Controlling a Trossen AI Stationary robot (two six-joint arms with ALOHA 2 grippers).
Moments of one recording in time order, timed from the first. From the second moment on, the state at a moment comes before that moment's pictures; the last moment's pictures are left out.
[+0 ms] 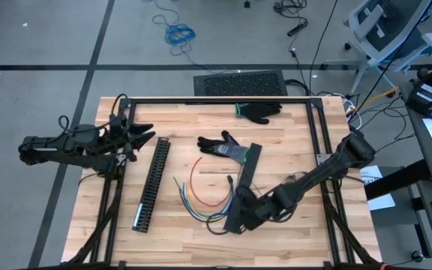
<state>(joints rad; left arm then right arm) -0.08 0.38 0.61 -0.28 -0.43 -0.35 0.52 1.77 1.26 -0.49 0.11 1.51</state>
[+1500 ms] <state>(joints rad) -0.08 0.38 0.61 -0.28 -0.42 -0.39 0.16 1.96 1.26 -0.50 0.18 1.32</state>
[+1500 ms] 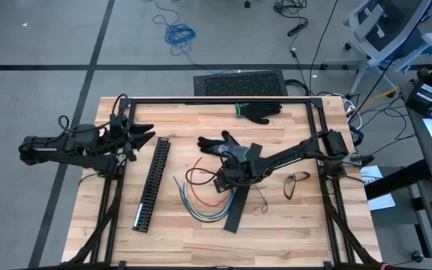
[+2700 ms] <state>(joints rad) -0.08 0.38 0.61 -0.33 -0.44 -0.38 0.15 1.59 1.26 -0.59 0.28 1.19</state>
